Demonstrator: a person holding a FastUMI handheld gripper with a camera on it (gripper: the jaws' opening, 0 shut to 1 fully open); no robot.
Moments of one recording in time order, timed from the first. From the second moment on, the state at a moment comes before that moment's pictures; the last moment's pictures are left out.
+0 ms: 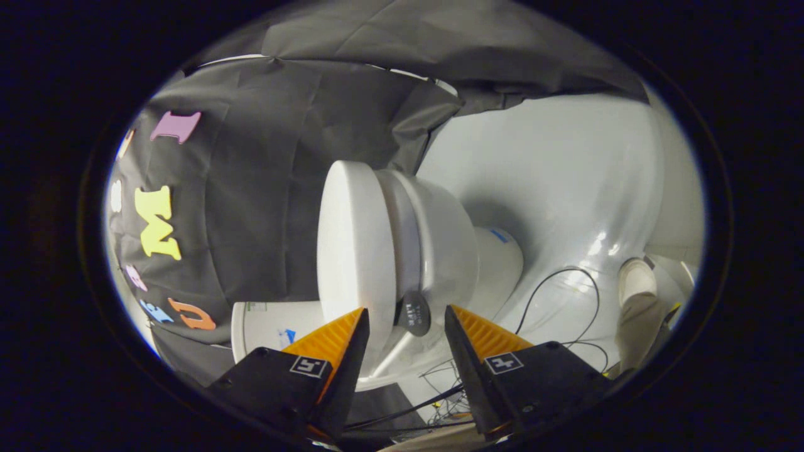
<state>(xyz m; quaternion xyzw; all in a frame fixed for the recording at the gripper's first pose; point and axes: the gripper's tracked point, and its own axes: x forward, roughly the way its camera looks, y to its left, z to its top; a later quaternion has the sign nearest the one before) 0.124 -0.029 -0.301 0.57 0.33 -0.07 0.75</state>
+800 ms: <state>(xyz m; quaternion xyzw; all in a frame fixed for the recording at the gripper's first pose) 0.146 -0.014 -0.323 0.60 0.37 -0.06 0.71</state>
